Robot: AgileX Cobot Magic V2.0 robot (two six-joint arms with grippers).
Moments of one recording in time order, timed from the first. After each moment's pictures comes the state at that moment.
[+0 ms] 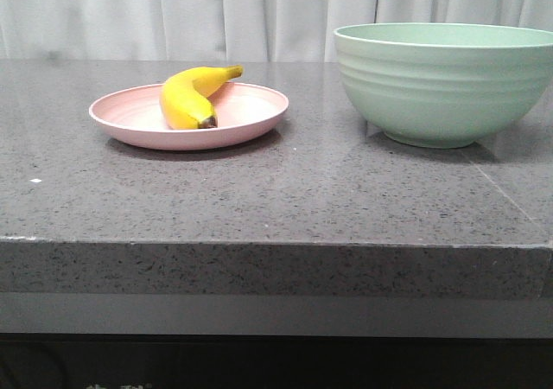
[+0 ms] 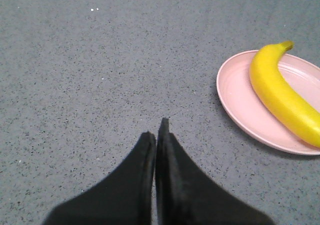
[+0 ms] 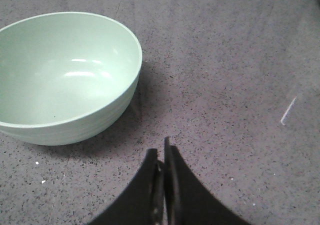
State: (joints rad) left arm -0.08 0.75 -0.77 -0.04 0.57 -0.02; right arm -0.01 0.66 -0.69 -0.02 0.54 0.04
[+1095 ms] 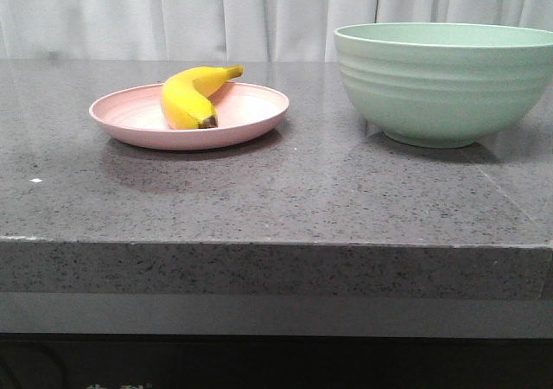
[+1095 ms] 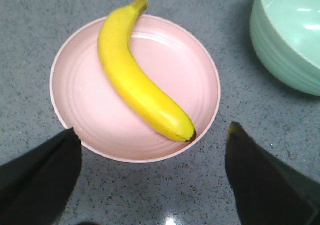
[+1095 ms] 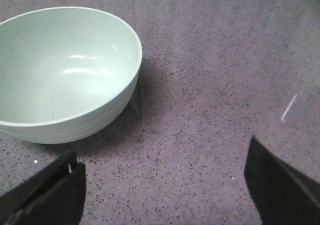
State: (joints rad) left arm -0.48 1.32 -1.25 -0.09 0.75 -0.09; right arm -0.01 0.67 -0.69 -0.02 0.54 0.04
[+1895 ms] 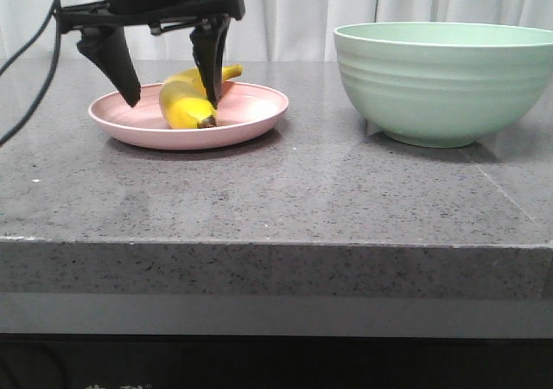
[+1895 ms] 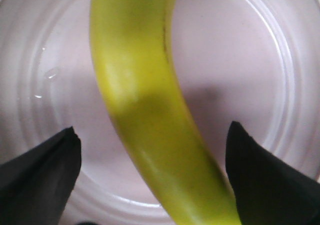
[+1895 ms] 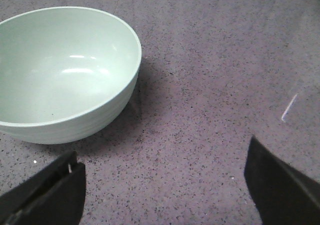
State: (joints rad) left arm -0.48 1.98 -1.84 -0.02 1.18 -0.35; right arm -0.01 0.67 -0.69 -0.02 0.54 0.04
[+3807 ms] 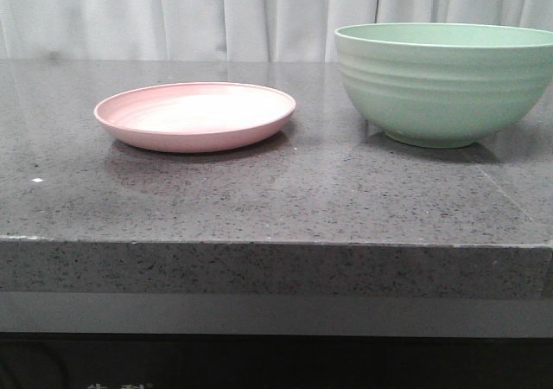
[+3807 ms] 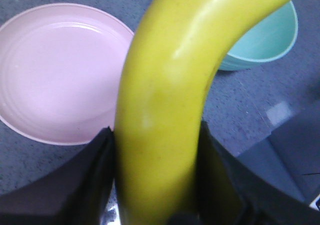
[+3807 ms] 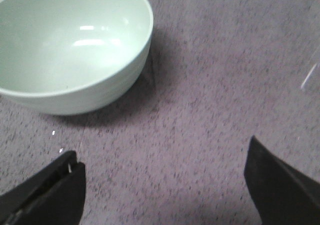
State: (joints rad) left arm -0.40 1.24 -1.34 -0.46 0.99 0.18; right arm -0.01 0.67 -0.69 0.06 0.66 0.04
